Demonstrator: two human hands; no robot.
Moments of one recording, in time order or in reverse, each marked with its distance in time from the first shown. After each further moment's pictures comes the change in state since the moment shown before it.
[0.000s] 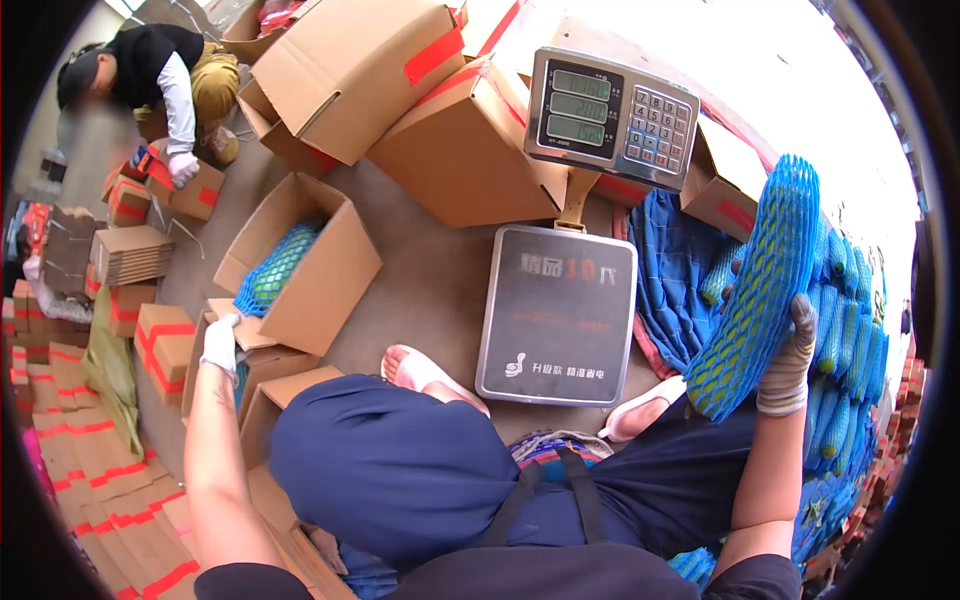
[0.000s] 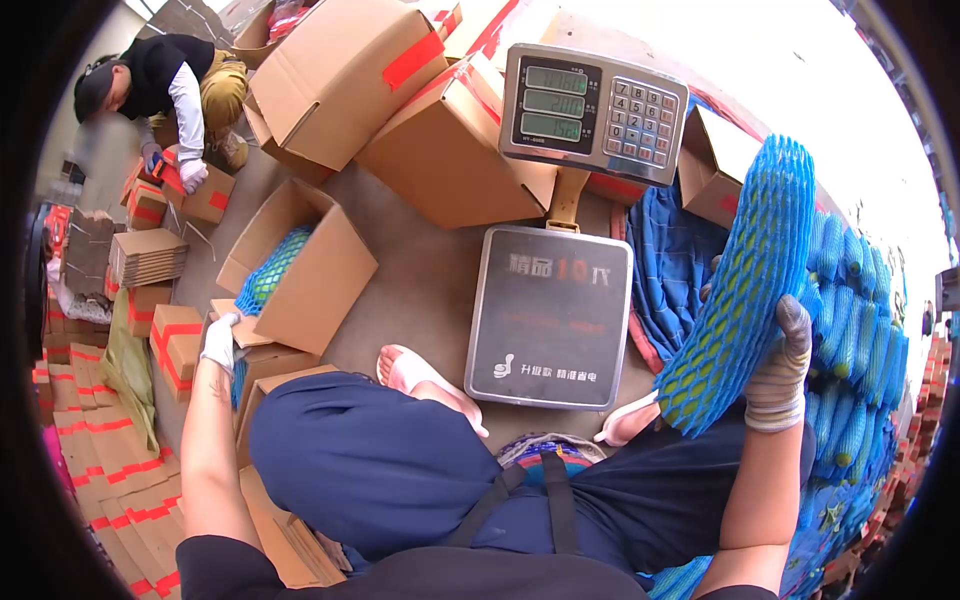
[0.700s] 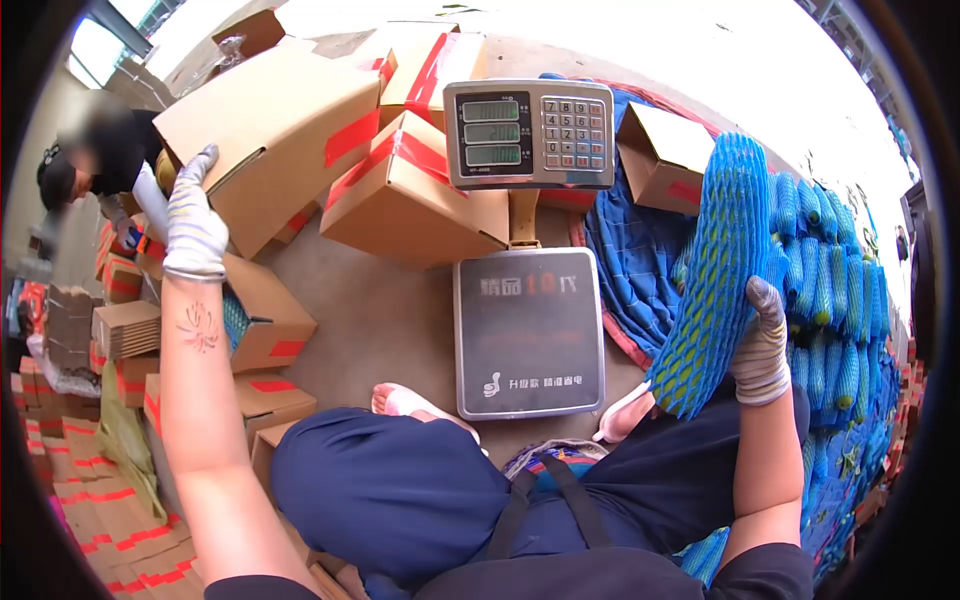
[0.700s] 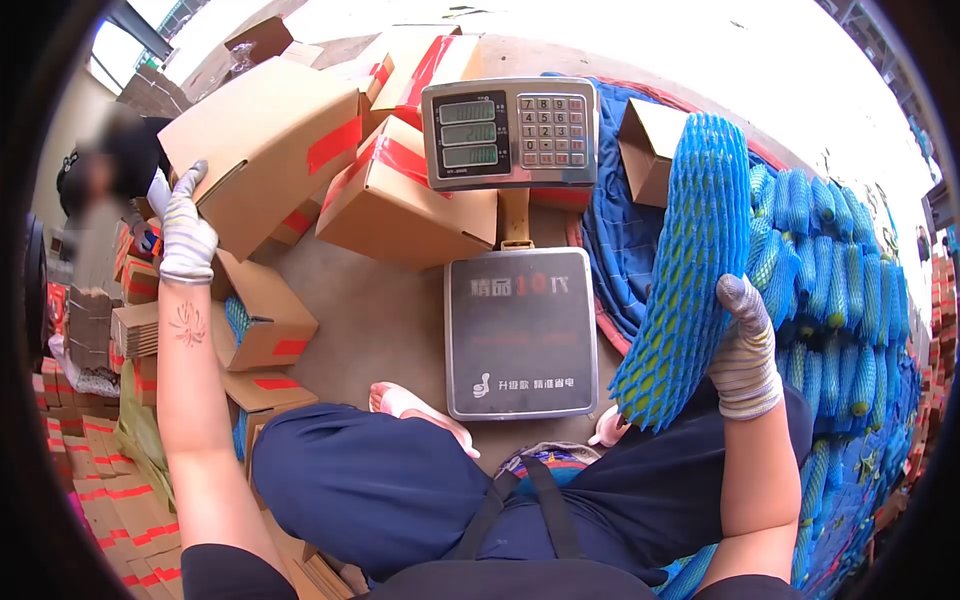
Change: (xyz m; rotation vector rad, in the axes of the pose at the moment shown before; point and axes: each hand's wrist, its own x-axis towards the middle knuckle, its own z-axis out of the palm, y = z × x) left_hand -0.091 0.272 0.141 -0.282 -0.166 1.161; right_hand -0.025 -0.011 -0.008 0.029 0.084 -0.007
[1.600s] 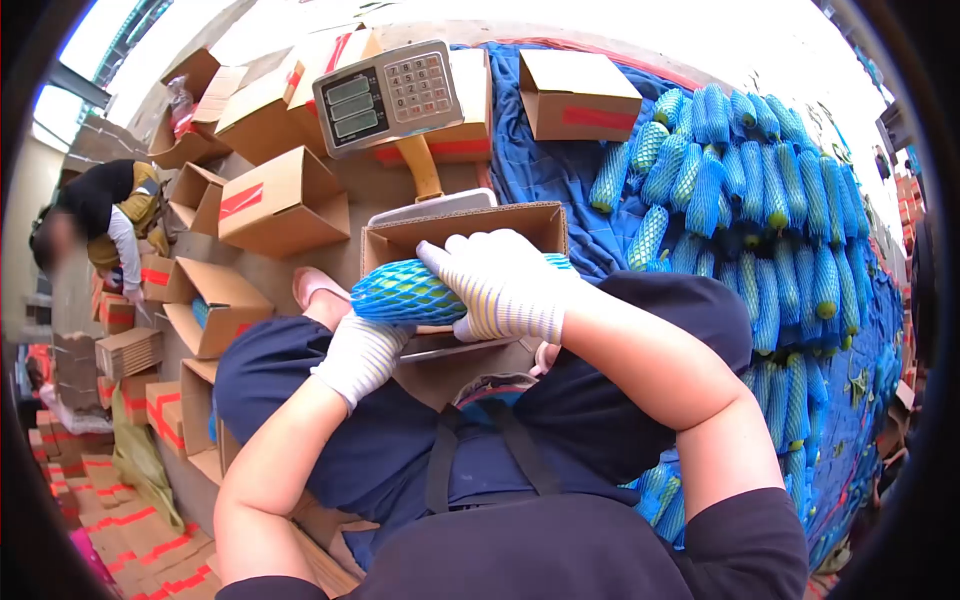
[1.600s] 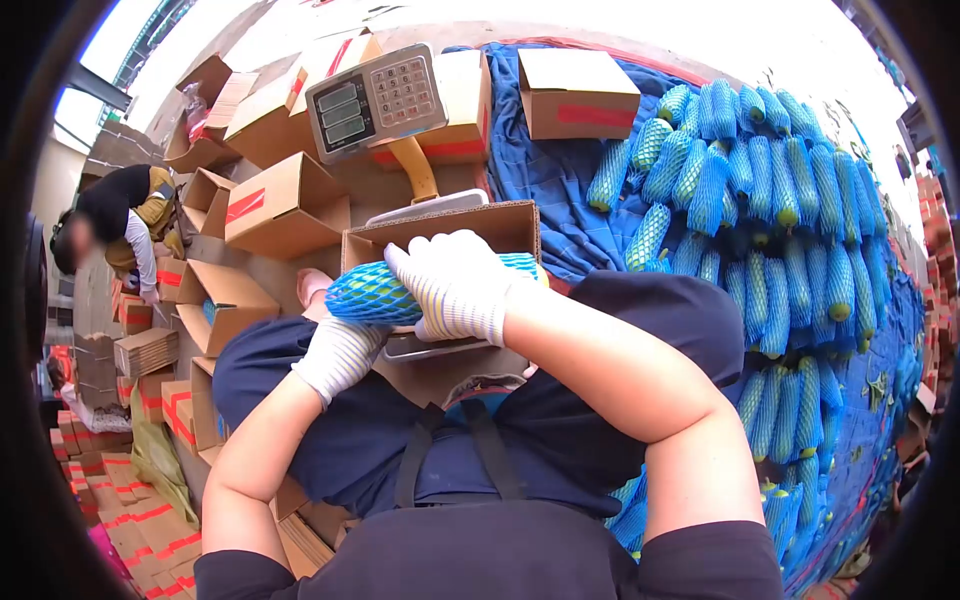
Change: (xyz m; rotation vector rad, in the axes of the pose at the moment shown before) left_hand -0.367 0.097 0.163 0.755 -0.889 0.944; right_hand -0.036 0.032 0.026 -1.590 -0.724 -0.491
